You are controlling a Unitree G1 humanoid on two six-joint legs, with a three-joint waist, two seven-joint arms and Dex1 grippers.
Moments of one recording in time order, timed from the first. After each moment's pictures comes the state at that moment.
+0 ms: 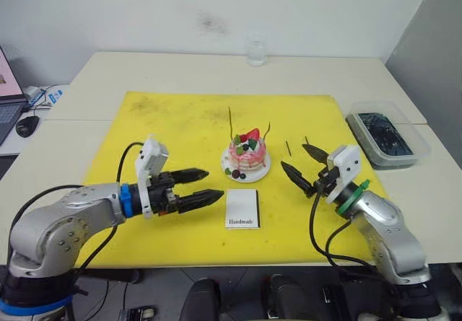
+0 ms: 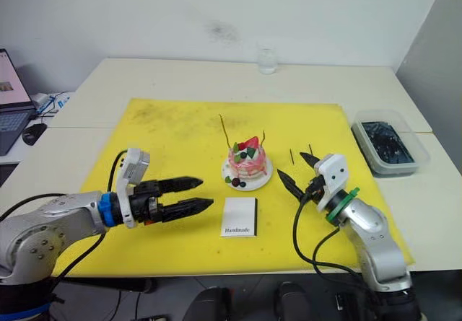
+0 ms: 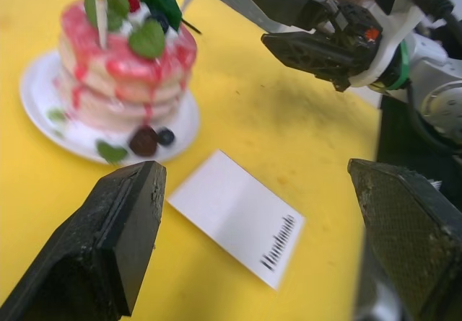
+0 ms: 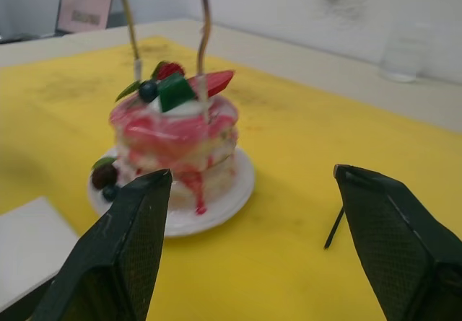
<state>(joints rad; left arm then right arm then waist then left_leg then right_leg) -0.16 0.79 0.25 -0.45 -1.09 1.11 -0.75 -0.10 -0.44 0.03 -0.44 0.34 0.38 0.56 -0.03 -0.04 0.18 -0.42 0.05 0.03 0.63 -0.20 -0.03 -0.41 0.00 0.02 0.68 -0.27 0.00</state>
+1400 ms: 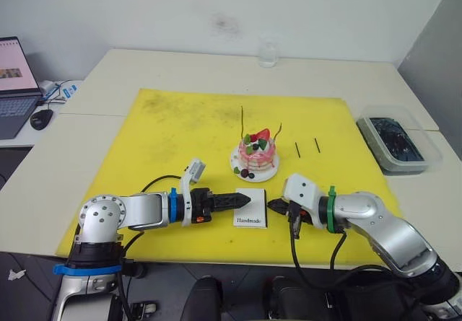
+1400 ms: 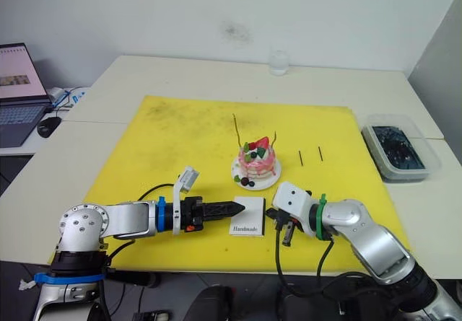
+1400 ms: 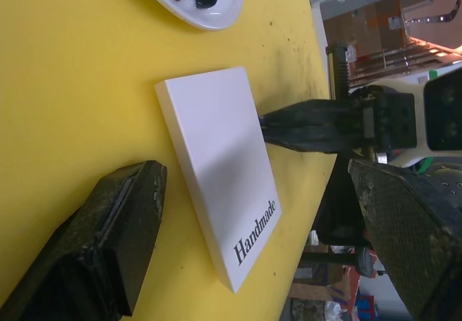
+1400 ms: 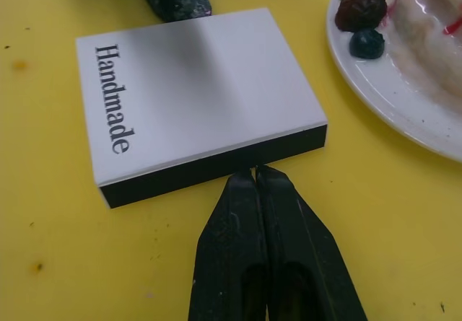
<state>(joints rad) -0.36 0.50 0.12 -0.07 -1.51 1.43 -0.07 -0.31 -0.65 0.40 -0.49 0.17 0.72 0.75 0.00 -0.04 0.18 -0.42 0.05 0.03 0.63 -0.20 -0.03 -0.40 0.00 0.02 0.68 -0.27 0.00</state>
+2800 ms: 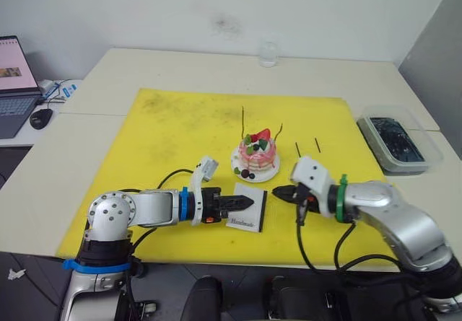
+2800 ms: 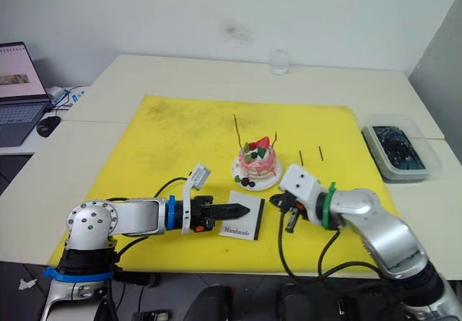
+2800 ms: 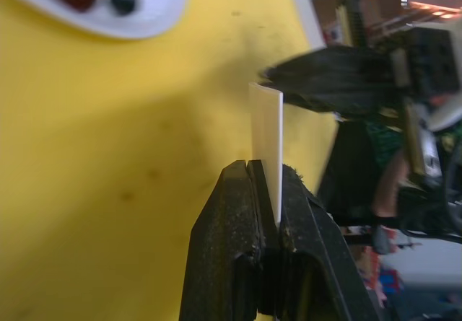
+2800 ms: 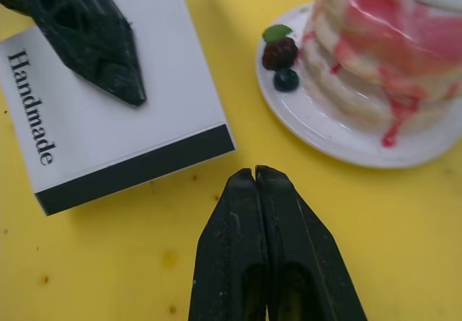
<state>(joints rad) -0.40 0.44 0.07 -0.15 -1.58 1.42 0.00 -0.32 -0.70 0.20 -0.62 0.30 0.93 0.77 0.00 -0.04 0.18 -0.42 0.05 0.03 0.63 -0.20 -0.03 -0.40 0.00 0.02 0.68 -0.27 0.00</state>
